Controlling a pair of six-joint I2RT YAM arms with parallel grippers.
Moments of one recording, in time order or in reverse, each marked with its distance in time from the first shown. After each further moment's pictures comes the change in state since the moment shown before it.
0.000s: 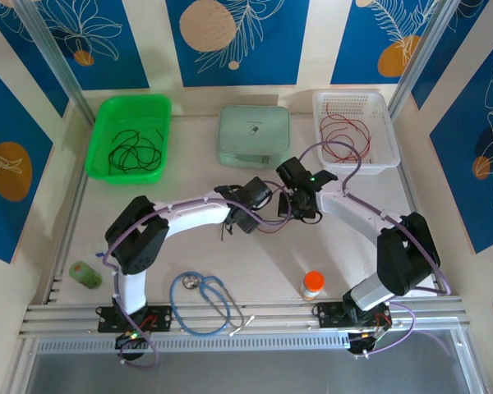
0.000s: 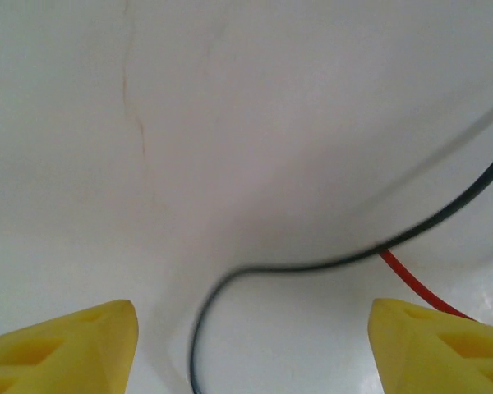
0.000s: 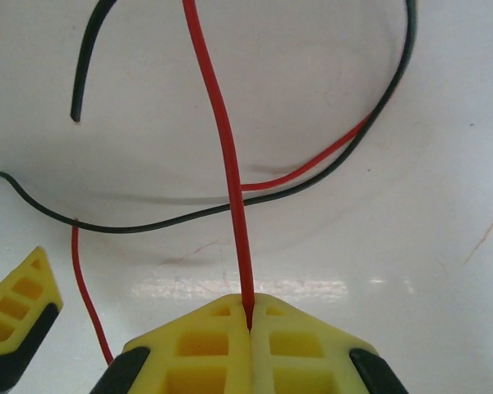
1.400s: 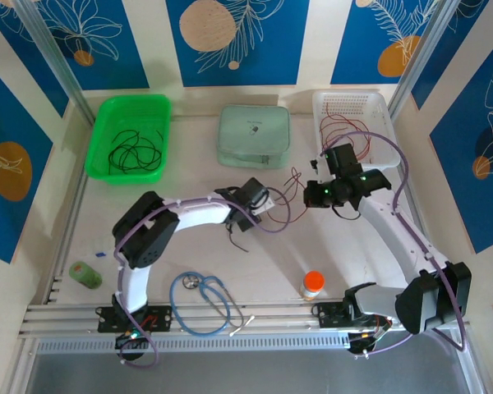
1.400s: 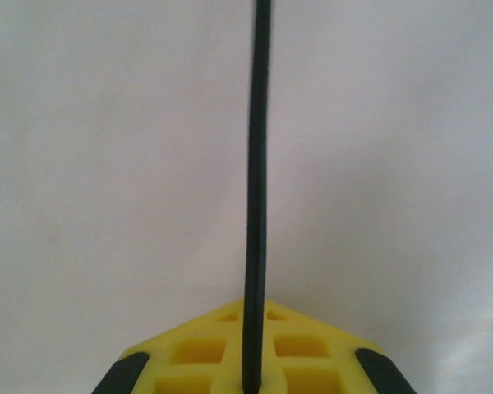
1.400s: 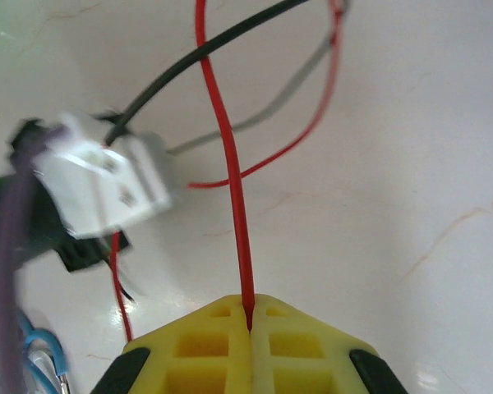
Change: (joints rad) left arm 0.071 0.052 -0.063 0.162 0.082 0.219; right arm -0.262 -0.278 0.017 -0.081 -0.267 -0.346
